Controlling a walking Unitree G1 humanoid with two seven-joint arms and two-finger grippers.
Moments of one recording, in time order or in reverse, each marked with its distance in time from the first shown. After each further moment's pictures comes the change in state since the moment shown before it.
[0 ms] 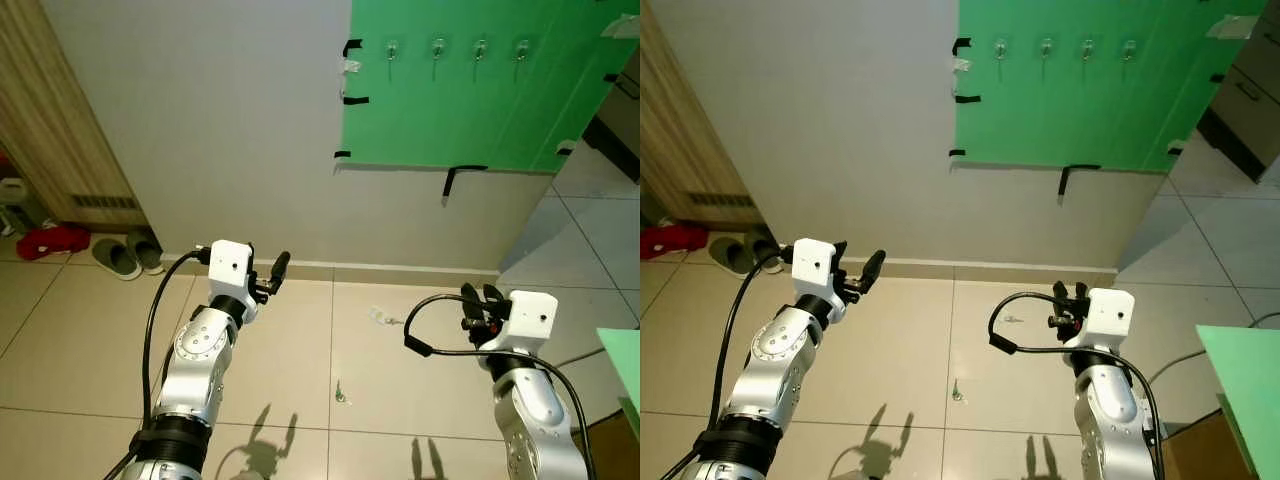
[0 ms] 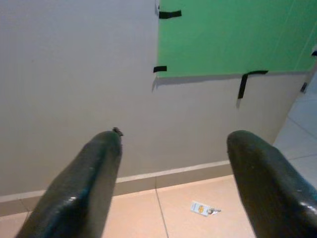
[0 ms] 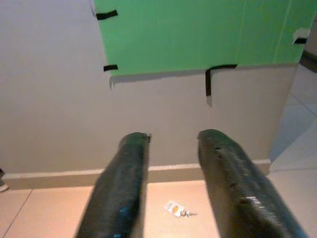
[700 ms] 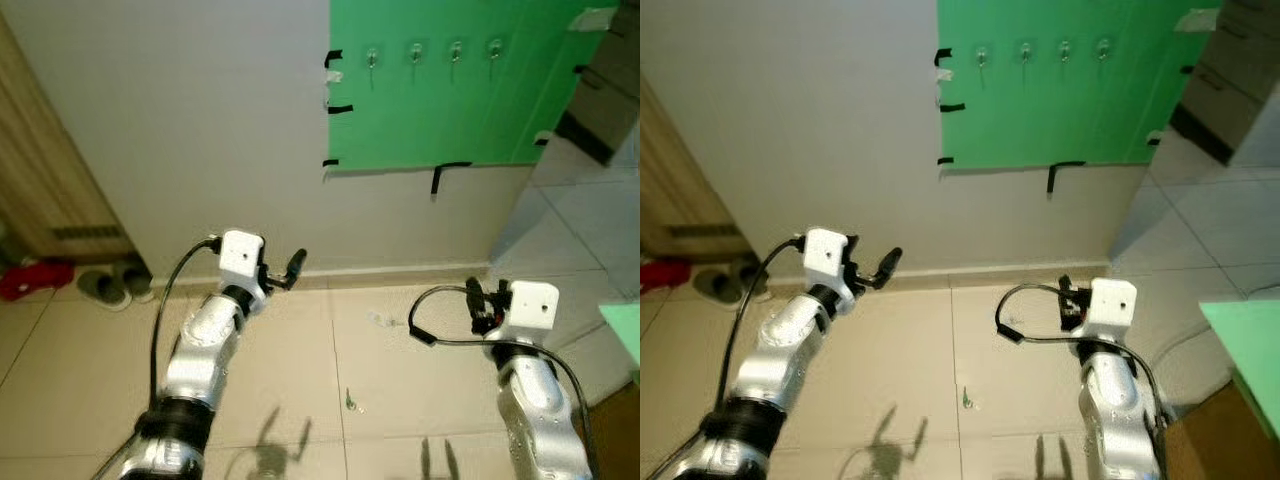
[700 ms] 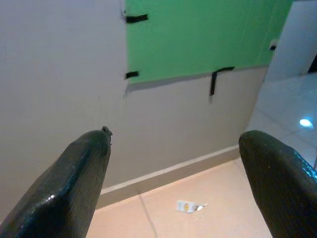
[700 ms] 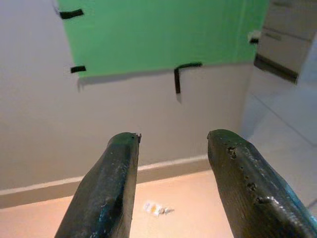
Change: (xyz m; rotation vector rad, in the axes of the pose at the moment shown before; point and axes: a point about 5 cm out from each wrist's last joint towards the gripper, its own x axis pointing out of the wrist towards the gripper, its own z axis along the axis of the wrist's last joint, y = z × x) left arm 0.011 0.001 0.004 -0.021 0.033 -0.063; right arm 0.009 -0.002 -0.003 -0.055 0.023 -0.063
